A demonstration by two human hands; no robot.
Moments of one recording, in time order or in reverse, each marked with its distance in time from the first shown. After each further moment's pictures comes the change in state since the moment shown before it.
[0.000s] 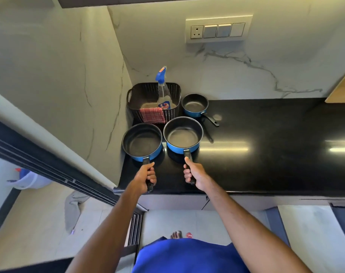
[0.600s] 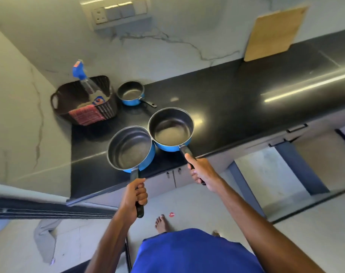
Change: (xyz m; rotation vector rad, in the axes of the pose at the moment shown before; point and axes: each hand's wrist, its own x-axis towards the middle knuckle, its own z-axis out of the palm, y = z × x) left_hand -0.102 -0.139 0.084 0.273 -0.109 0.006; right_hand -0.136 0.051 -0.180 -0.062 0.159 -0.149
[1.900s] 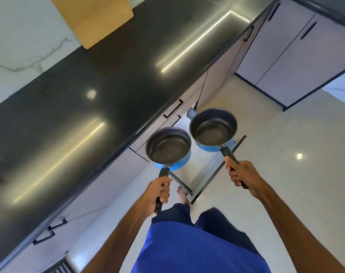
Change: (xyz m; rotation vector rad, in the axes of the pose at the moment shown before) left_hand 0.081 -0.268 0.536 0.640 -0.322 -0.477; right_hand -0.097 0.167 -0.605 0.352 0.492 0.195
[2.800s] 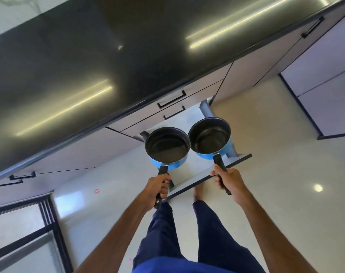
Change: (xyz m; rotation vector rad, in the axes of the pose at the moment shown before) left_hand 0.117 -0.011 0.145 -0.222 0.291 -0.076; right_hand 0.181 -0.008 -0.091 -0.203 -0.149 0.146
